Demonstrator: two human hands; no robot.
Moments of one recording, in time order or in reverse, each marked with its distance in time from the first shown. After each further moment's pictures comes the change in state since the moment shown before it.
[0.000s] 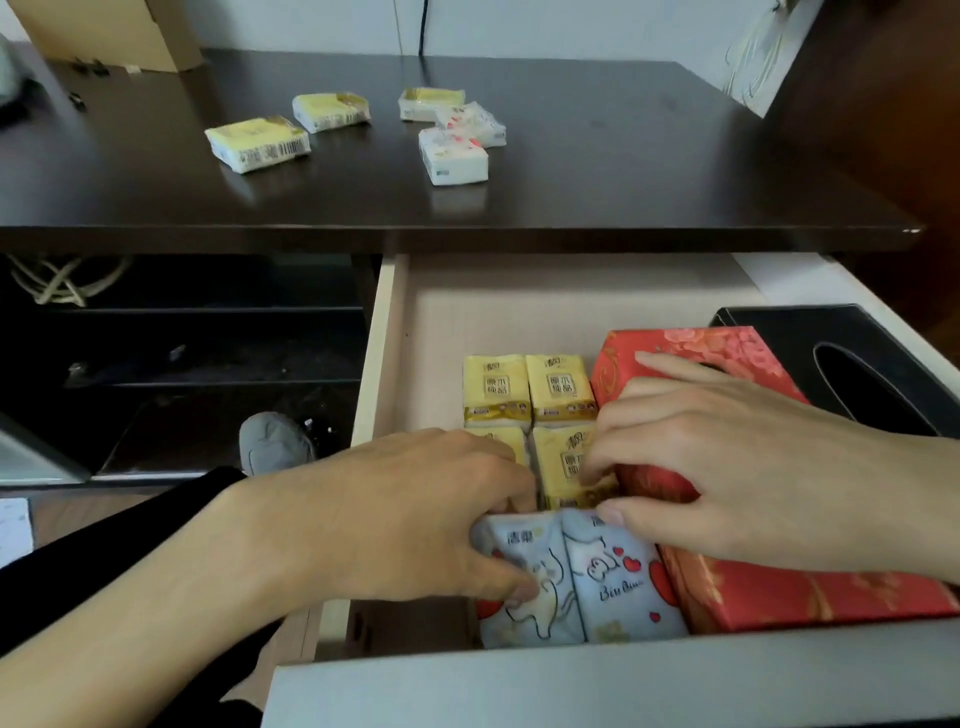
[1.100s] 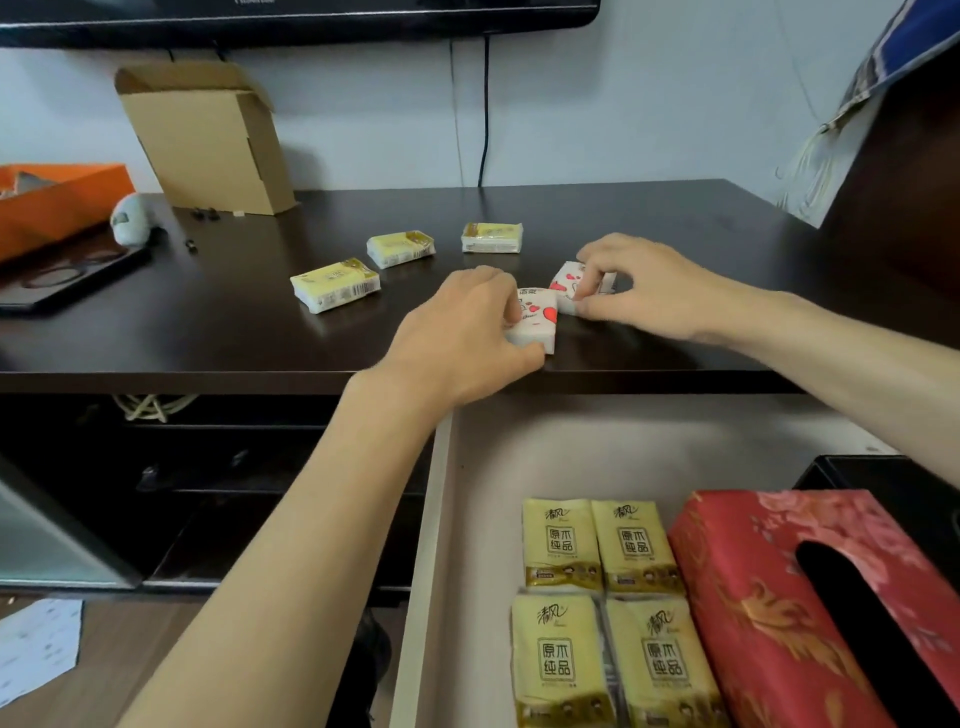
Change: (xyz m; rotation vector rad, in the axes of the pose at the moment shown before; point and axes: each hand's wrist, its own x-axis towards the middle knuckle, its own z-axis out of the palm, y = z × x) left_hand 0.104 -0.107 -0.118 0.062 0.668 -0.424; right_hand 0.224 0.113 -0.094 0.103 0.434 0.036
